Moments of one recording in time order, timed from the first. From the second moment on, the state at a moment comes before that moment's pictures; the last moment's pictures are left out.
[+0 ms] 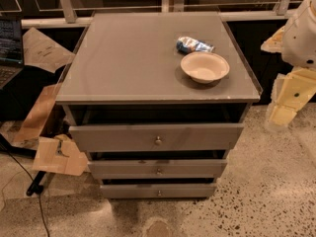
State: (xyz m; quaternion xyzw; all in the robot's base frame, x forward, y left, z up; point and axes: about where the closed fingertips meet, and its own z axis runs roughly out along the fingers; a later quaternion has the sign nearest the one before) arm 0.438 -0.217 0.976 -0.60 0.78 -0.03 0.16
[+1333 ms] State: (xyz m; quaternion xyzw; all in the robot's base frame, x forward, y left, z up) arm 0.419 -0.200 0.932 -0.58 0.77 0.02 0.26
